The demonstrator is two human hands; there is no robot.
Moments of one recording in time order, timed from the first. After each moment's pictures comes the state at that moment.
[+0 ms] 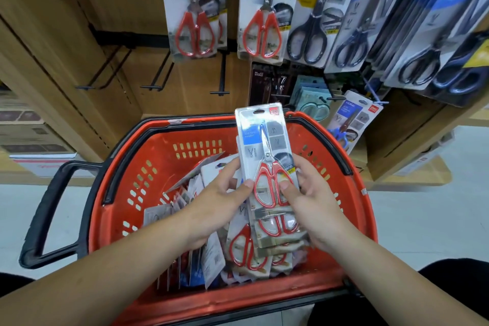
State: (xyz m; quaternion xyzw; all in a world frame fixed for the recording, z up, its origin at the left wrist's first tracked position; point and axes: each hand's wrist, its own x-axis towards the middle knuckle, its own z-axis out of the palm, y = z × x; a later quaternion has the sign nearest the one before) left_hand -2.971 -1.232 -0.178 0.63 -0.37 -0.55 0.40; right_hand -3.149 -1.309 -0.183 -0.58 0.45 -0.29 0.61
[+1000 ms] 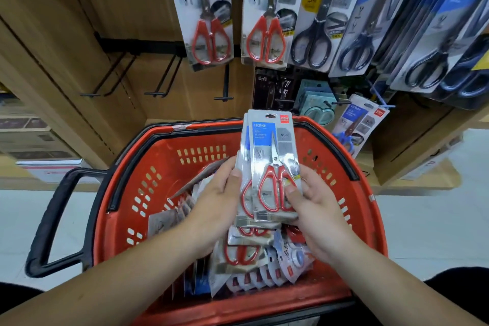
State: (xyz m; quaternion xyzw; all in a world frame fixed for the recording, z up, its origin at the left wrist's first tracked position) left_hand -2.973 -1.234 -0.182 0.62 -0.33 -0.50 0.50; right_hand -3.146 -1.306 -0.189 -0.51 0.47 -0.30 0.65
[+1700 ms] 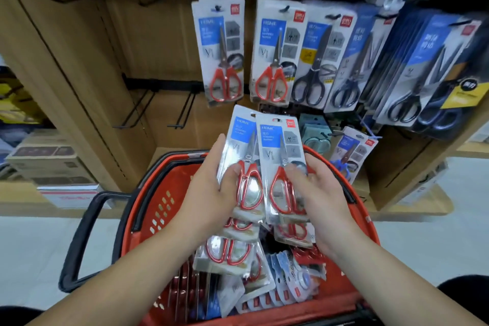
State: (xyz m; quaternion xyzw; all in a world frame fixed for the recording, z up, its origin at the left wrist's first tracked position) left_hand -2.926 -1.228 -0.130 0.65 -0.51 -0.26 0.51; right_hand -3.120 -1.299 -0.109 -0.53 0.45 -0.39 0.60
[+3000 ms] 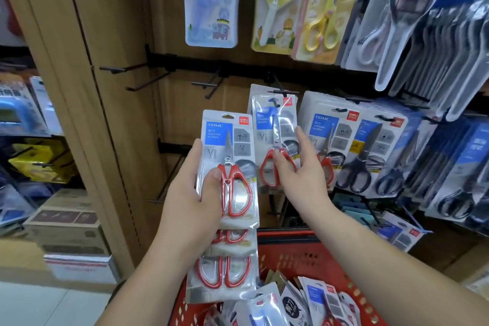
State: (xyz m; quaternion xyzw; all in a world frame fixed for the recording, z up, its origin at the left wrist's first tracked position) left_hand -2.818 -1.242 -0.026 0.61 -0.42 -0.19 0.65; right_hand -2.948 -1.405 -0.029 -0.73 0.40 -0.42 0.37
